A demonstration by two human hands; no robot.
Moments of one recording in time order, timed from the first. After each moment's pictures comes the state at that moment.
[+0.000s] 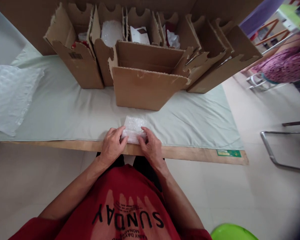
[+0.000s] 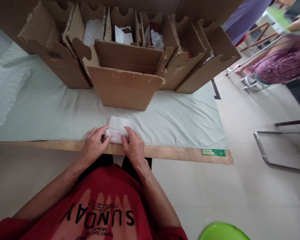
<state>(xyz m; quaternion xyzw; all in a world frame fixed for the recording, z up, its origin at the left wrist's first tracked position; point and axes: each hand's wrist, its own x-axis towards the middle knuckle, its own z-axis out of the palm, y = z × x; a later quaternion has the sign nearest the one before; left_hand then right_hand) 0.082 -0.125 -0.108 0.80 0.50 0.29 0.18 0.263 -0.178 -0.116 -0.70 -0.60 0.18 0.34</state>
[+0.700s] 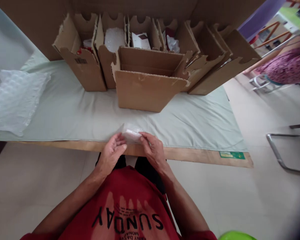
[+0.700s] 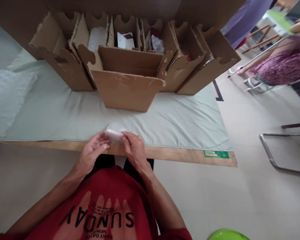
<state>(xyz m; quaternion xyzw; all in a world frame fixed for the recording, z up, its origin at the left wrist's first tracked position) 0.071 -0.159 -0.091 0.51 0.51 0.37 0.59 0.261 -0.182 -0.092 -0.64 -0.61 0.24 0.40</state>
